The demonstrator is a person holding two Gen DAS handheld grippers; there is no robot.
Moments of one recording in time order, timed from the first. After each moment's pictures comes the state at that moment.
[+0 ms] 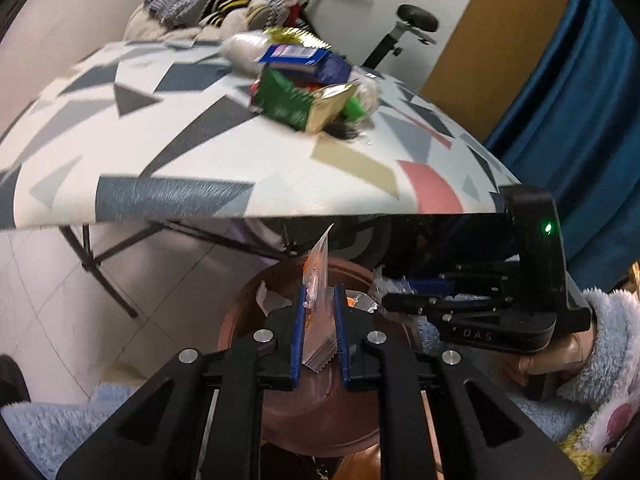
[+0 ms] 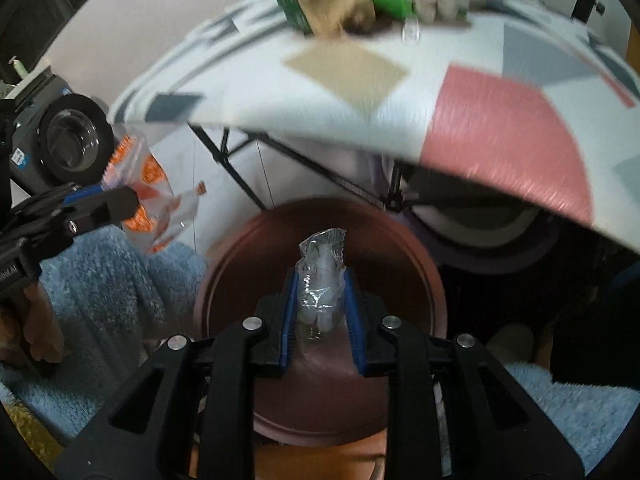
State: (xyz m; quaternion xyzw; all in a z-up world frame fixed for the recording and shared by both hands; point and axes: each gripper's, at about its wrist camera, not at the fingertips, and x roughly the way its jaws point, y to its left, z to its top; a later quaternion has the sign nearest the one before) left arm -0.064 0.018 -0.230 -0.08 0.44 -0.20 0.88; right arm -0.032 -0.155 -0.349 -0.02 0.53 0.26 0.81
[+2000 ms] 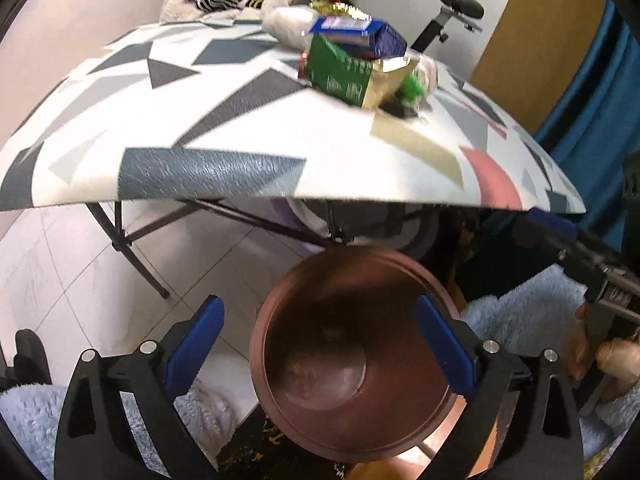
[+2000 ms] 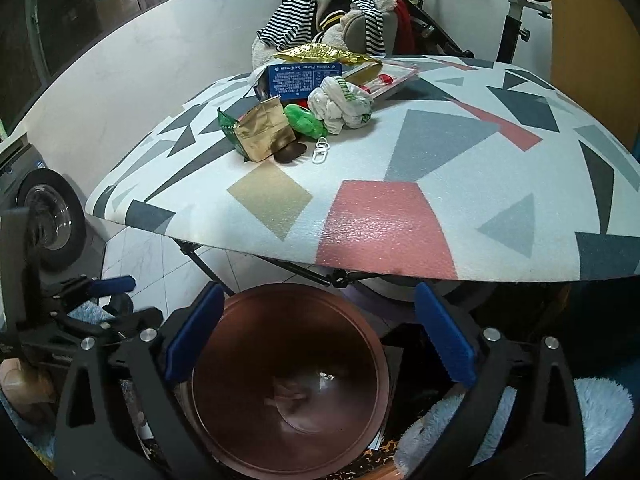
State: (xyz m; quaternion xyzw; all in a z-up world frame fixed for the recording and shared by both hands) left arm -0.050 0.018 -0.248 -0.06 0.46 -0.12 0.88; right arm -0.050 -0.199 -0.287 0.03 0.38 0.17 0.91
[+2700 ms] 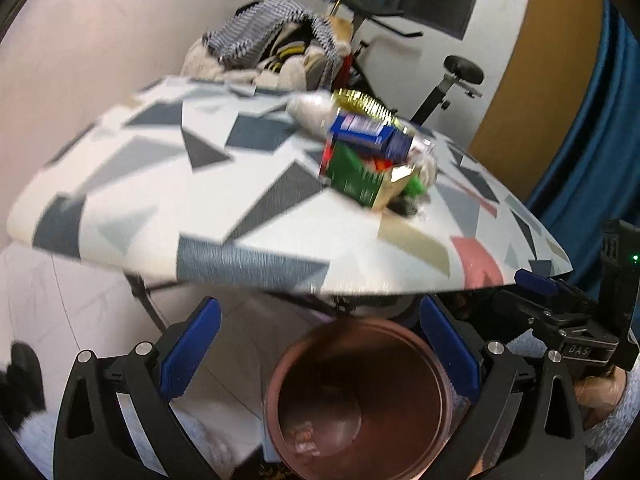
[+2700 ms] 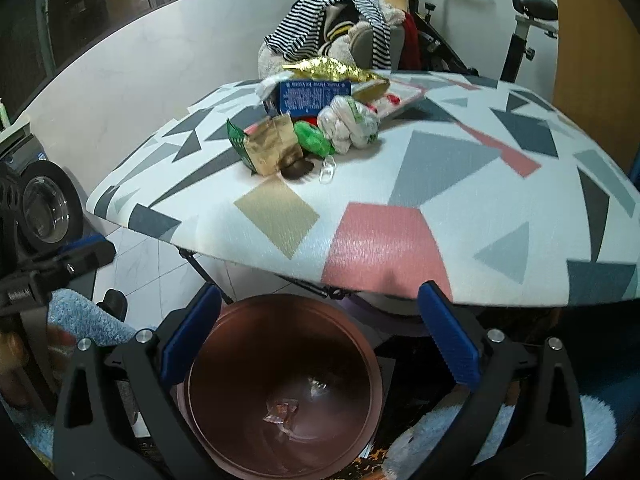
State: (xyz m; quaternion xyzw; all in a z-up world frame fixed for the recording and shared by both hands) left arm -0.055 0.047 -0.193 -0.09 0.36 -0.10 0.92; right arm -0.051 -0.195 -0.267 0.01 0.36 0.18 0.92
